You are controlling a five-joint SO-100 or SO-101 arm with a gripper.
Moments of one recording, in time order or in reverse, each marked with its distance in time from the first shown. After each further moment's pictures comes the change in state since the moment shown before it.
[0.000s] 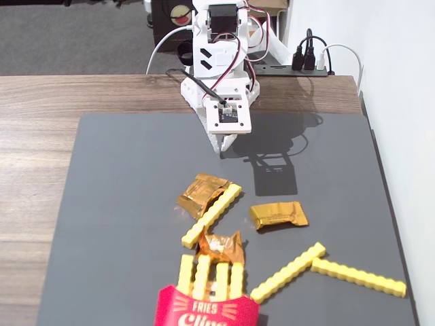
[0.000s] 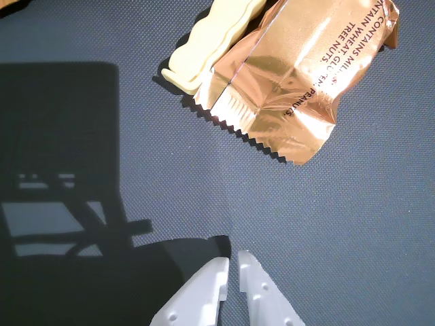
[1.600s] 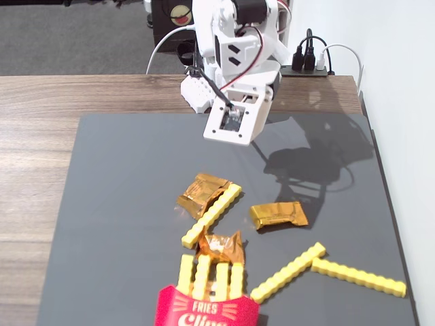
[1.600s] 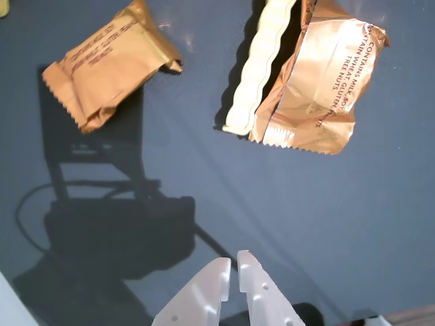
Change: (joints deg) arm -12.2 -55.2 -42.0 -1.8 34.3
